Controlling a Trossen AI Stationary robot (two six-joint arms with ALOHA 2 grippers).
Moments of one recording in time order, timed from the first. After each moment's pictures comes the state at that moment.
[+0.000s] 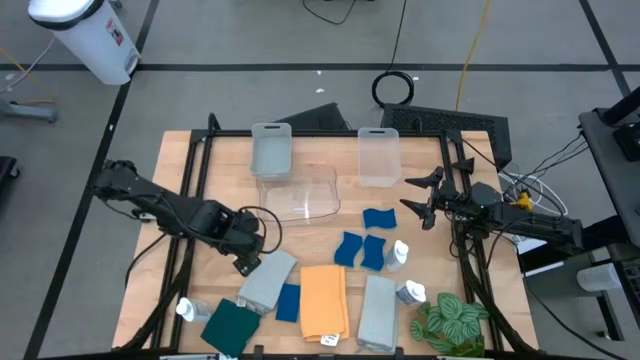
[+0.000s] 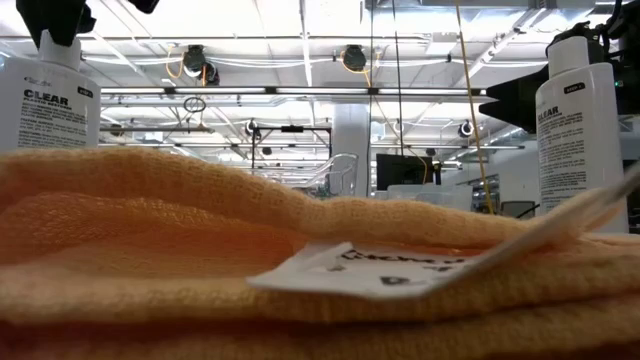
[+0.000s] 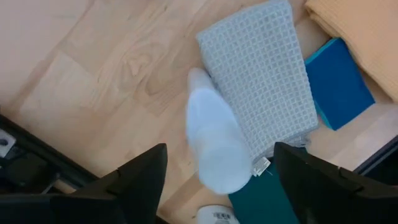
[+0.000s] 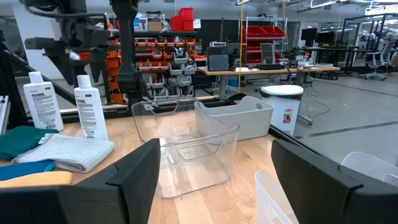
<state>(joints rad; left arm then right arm) -0.41 1.43 1.31 -1.38 0.02 -1.16 -0.22 0.01 0.02 0.06 0.05 0.01</state>
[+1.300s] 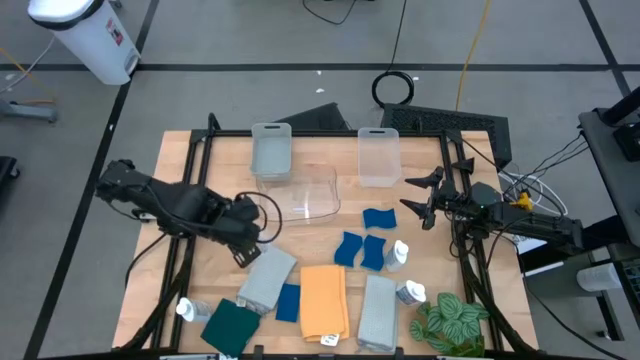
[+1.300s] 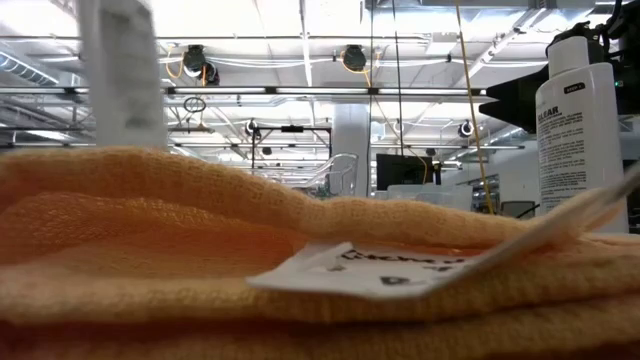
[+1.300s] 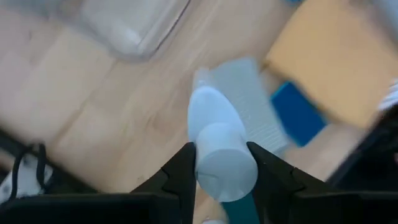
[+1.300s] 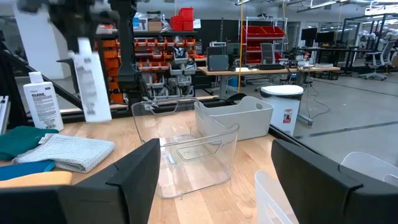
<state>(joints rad) -0.39 1.45 1.65 -1.57 -0.11 -1.06 -0.22 0.01 0.01 0.06 0.05 0.01</state>
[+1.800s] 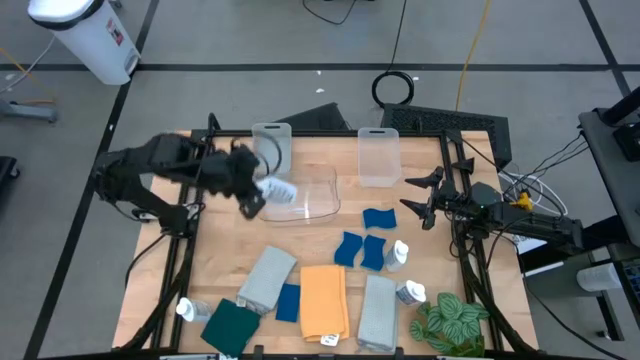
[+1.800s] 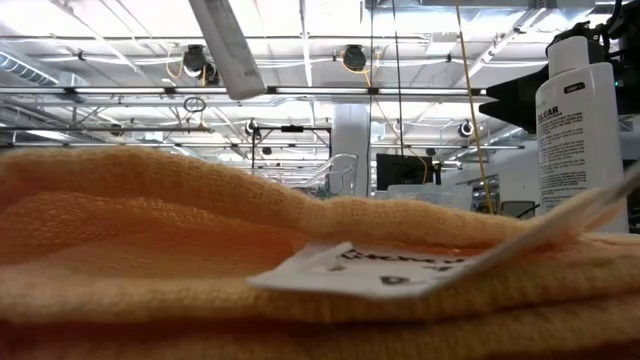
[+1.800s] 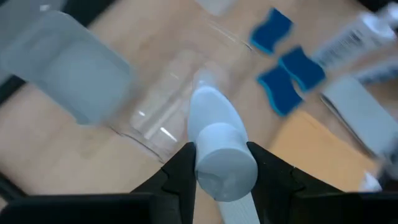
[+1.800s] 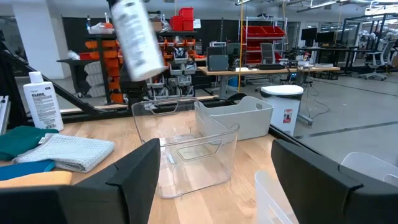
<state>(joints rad) -0.06 1.45 1.92 -1.57 -0.26 -0.74 -0.22 0.01 0.01 0.06 0.05 0.01</state>
